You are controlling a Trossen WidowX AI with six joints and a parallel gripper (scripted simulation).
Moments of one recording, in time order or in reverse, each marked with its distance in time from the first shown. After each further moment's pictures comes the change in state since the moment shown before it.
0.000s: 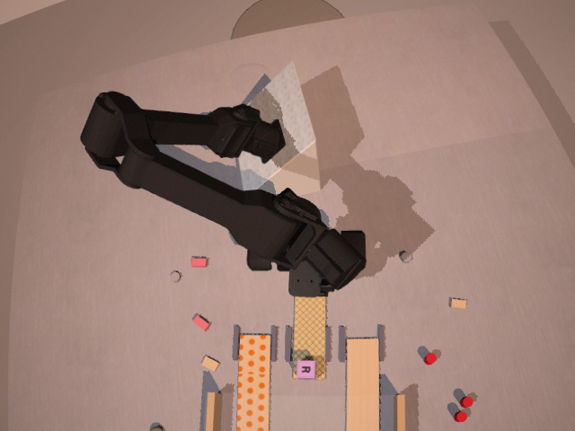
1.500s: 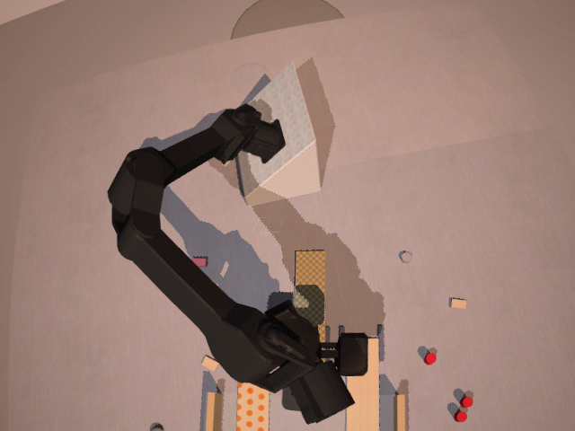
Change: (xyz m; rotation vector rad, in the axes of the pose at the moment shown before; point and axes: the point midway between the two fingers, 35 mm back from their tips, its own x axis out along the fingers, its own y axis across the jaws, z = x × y) arm -0.023 -0.002 0.171 0.011 -0.010 0.002
